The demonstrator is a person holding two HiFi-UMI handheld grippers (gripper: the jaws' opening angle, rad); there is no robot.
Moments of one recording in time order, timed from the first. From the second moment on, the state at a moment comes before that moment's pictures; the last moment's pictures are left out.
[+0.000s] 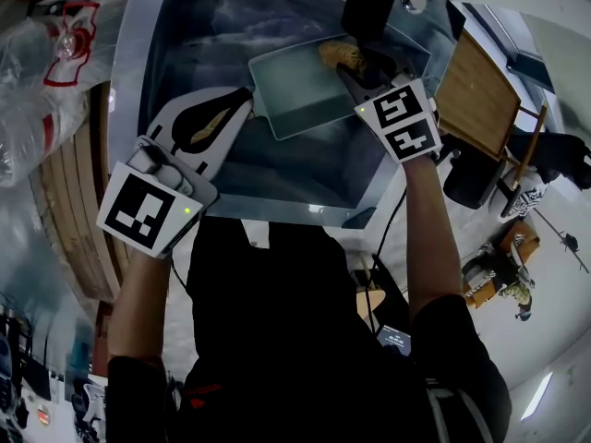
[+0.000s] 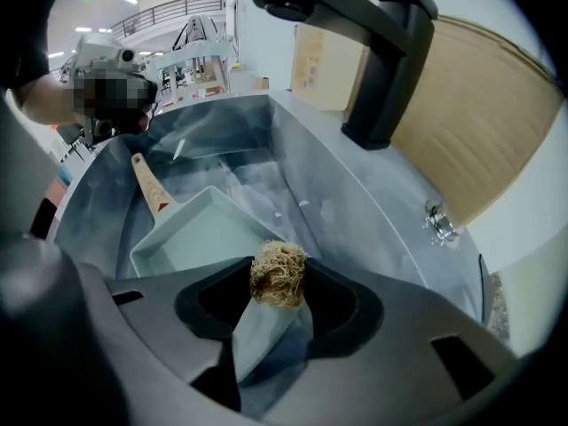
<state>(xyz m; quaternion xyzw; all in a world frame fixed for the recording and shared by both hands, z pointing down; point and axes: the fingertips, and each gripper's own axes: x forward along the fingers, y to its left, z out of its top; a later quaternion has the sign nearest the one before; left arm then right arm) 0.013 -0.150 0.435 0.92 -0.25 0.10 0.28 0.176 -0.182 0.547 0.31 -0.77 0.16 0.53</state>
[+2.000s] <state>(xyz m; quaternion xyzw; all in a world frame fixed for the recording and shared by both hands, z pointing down) -0.017 -0.133 0.418 0.92 -0.26 0.10 0.27 0.093 -0.159 0.548 0.24 -0.80 0.14 0.53</state>
